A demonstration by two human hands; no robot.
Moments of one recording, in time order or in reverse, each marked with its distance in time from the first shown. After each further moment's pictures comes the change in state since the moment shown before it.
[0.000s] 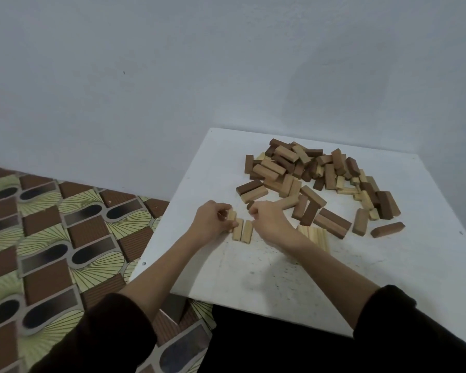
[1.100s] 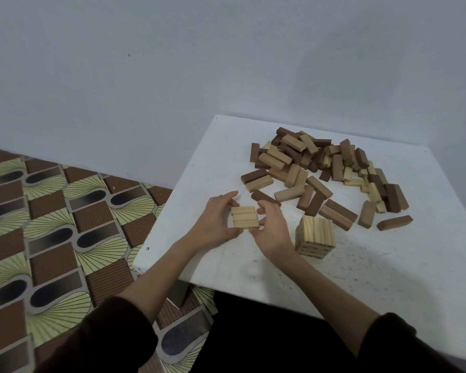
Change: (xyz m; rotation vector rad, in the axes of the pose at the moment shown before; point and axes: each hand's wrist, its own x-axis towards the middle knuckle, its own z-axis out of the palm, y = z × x) left_hand -0.024 -0.026 0.012 -0.036 -0.030 0.242; right_hand -0.025 0.020 0.049 0.324 0.187 0.029
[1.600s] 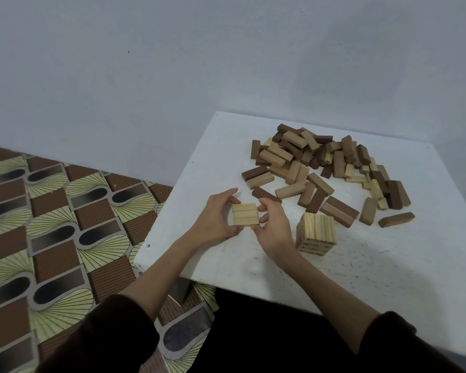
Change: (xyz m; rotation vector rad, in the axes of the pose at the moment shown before) left_hand 0.002 -0.002 0.001 0.006 -0.007 -0.010; right_hand -0.006 0.004 -0.001 0.135 0.037 -0.056
